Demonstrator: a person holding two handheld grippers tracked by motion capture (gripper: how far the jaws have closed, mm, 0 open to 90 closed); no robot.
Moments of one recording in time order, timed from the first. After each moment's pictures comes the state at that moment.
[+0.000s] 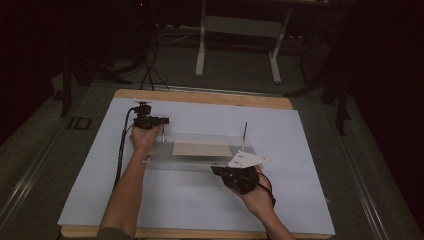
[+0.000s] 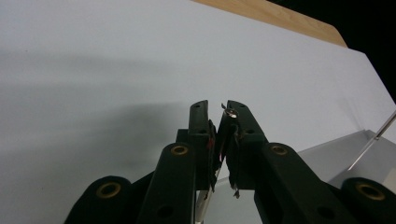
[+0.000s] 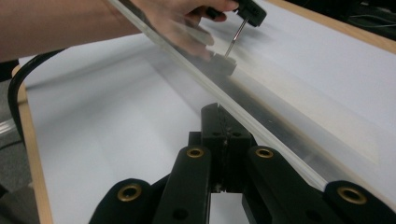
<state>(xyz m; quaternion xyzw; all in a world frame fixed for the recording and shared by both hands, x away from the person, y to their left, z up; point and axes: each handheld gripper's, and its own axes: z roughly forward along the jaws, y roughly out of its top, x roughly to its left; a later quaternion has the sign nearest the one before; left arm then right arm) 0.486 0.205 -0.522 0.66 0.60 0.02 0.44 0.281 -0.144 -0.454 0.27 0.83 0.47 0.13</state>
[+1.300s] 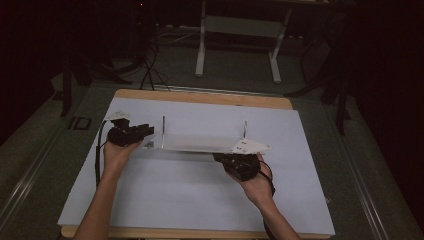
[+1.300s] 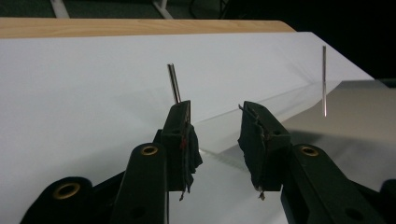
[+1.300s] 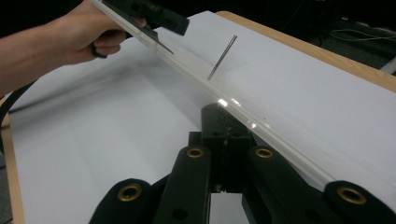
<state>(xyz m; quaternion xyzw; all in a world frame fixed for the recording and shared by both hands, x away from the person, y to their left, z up) 0.390 0.248 -0.491 0.71 0.47 0.12 0.51 0.302 -0.143 -0.432 0.28 0.81 0.49 0.14</state>
